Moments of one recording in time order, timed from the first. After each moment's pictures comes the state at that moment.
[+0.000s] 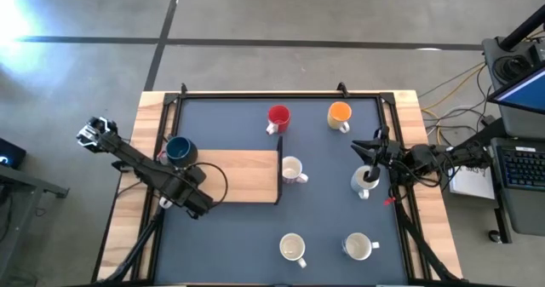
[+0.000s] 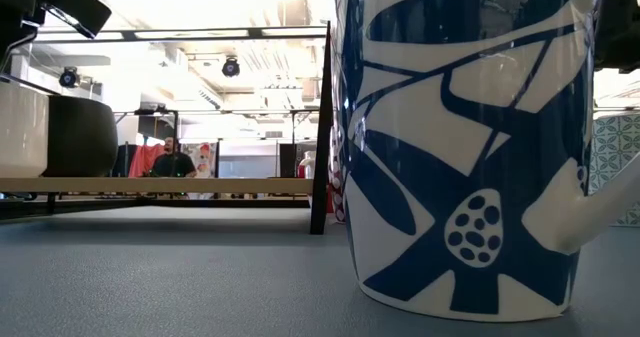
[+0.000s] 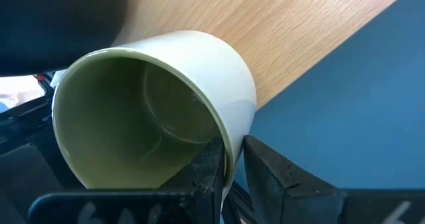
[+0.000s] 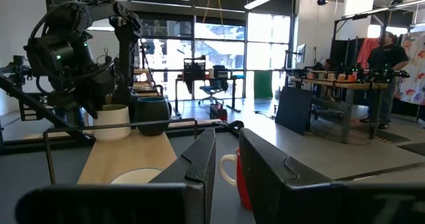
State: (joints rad) left arm -0.53 1.37 1.06 -1.48 -0.03 -1.30; right arm 0.19 0.03 0.01 0.21 0.50 -0.13
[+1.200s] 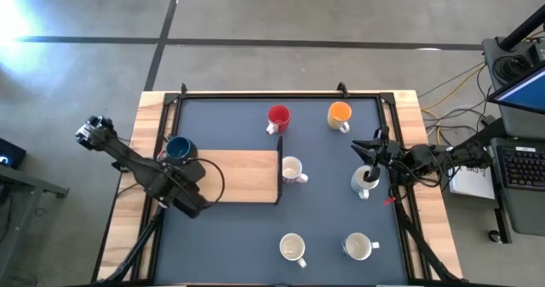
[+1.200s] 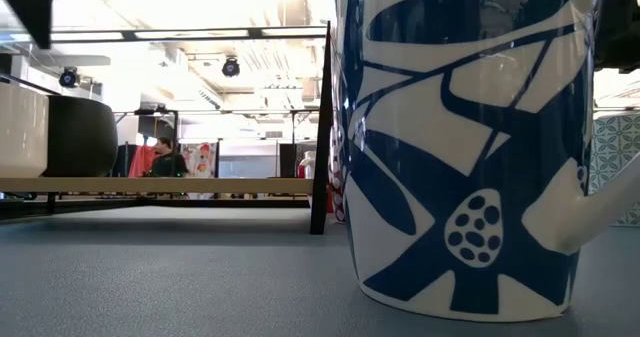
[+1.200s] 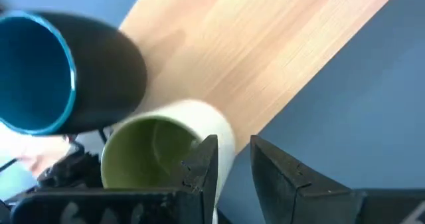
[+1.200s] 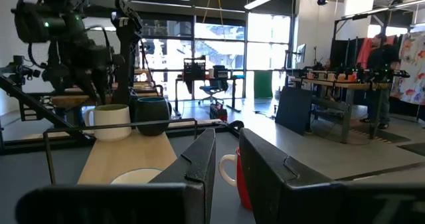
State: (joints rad) left arm -0.58 1.34 1.27 -1.57 -0.27 -1.29; right arm 0.19 0.03 0.01 0.21 0.50 -0.13
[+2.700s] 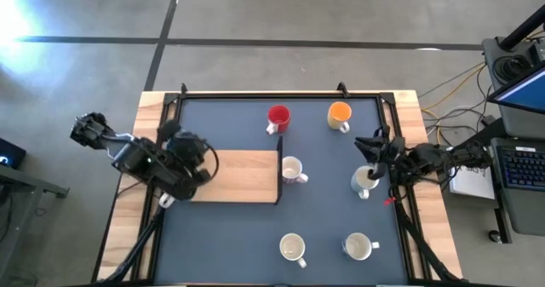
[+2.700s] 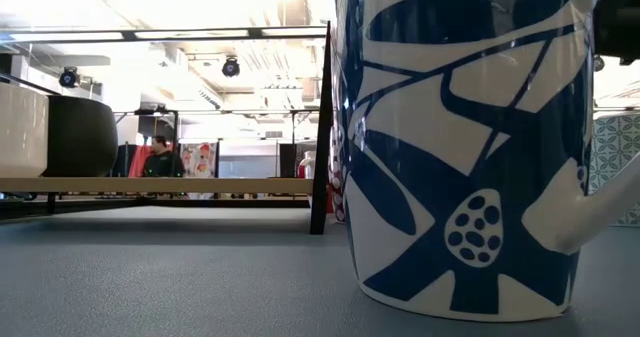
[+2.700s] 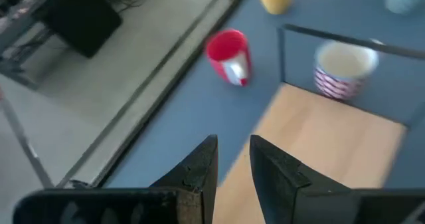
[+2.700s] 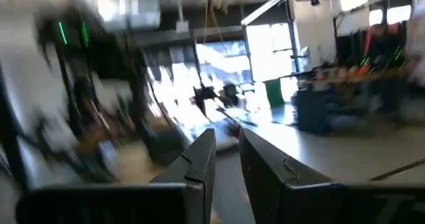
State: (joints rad) left arm -0.50 1.28 1.54 -1.57 -0.90 -0.89; right arm 0.19 0.03 0.01 0.35 0.50 0.06
